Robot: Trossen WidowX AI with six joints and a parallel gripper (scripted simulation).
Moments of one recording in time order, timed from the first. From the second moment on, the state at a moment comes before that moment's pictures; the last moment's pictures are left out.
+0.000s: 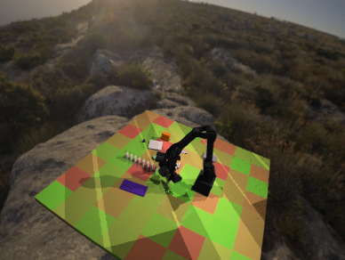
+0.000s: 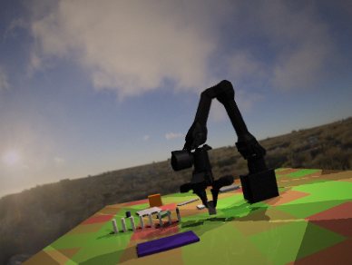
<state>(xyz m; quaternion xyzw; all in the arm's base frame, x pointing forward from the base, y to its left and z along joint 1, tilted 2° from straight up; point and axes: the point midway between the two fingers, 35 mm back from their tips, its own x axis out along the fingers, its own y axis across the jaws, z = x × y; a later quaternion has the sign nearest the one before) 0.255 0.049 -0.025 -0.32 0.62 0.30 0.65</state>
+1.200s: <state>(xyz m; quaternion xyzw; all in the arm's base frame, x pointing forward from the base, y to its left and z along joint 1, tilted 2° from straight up) 0.332 -0.017 0.085 0.04 0.68 -0.05 0.73</state>
